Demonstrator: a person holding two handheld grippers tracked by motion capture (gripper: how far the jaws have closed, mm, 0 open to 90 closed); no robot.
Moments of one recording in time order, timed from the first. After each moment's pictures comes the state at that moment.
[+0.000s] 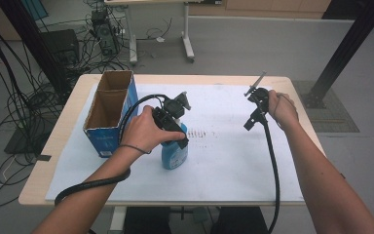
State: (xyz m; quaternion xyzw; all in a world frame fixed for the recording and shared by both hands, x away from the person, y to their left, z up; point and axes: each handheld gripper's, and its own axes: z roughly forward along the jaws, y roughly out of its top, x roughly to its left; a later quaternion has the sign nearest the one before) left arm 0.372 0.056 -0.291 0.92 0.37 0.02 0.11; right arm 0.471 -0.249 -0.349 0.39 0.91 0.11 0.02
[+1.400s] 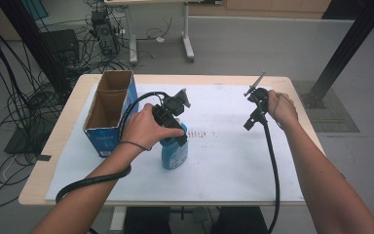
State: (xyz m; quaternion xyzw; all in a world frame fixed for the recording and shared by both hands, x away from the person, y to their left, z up) left arm 0.378 0.057 -0.288 0.92 0.37 0.02 0.11; right arm 0.473 -0.249 -0.351 0.39 0.91 0.11 0.01
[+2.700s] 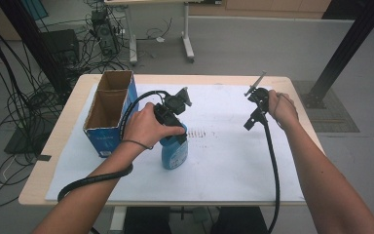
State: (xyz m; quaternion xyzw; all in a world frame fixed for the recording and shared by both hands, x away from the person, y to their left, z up) left arm 0.379 0.053 -0.285 0.92 0.37 0.01 0.11; right arm 0.474 -0.250 -0.351 0.39 0.91 0.12 0.01
